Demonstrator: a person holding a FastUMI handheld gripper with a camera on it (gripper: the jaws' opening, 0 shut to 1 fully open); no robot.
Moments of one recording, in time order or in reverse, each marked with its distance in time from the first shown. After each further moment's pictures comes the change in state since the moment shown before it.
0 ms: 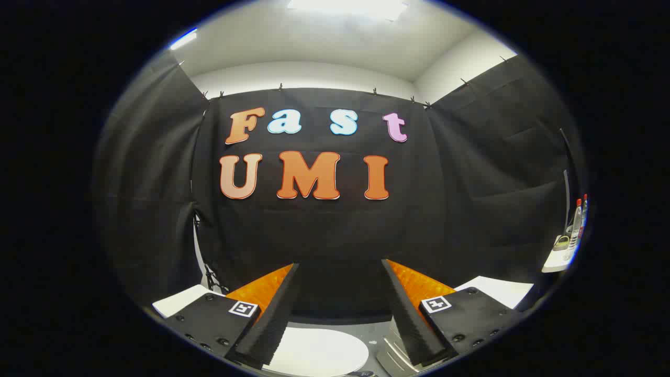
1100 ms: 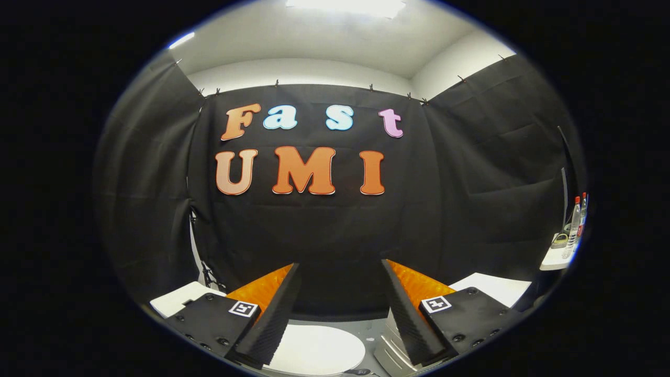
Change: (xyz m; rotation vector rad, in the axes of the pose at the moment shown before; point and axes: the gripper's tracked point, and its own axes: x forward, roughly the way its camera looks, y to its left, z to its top) arm -0.001 -0.015 -0.010 -0.007 0.026 -0.023
